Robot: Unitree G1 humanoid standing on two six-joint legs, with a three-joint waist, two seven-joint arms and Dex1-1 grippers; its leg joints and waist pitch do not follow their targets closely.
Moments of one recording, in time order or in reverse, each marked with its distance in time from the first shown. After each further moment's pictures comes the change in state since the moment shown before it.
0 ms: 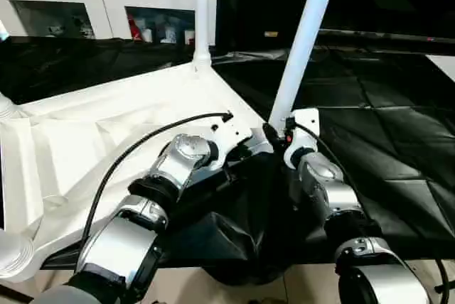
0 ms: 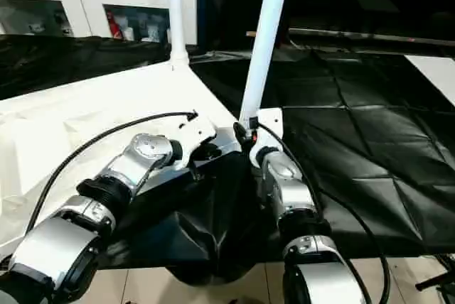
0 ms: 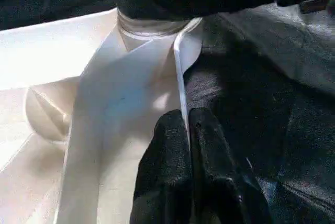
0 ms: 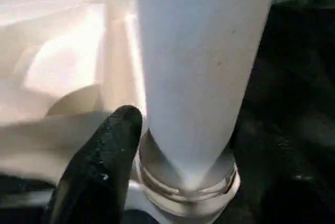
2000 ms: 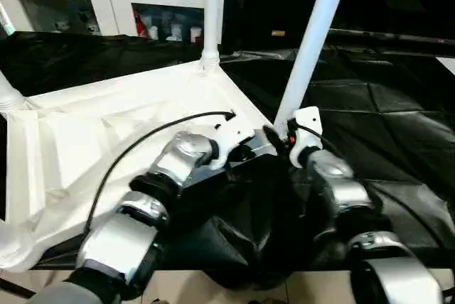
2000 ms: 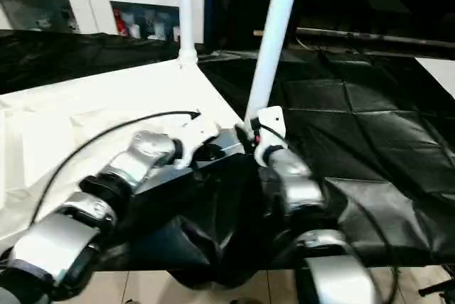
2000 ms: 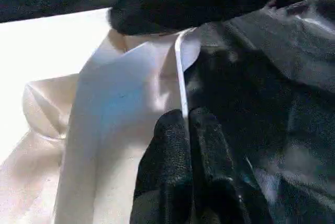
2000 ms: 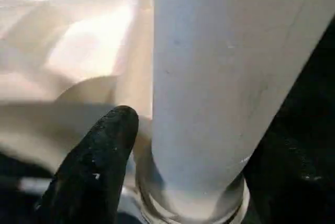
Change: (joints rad) left arm -0.016 0.018 -0.005 0.013 -0.018 -0.009 -0.084; right arm -0.034 -0.045 0.012 0.069 -0.028 -0.053 0.121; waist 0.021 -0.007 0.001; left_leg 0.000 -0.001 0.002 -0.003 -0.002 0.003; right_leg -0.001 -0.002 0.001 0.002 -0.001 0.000
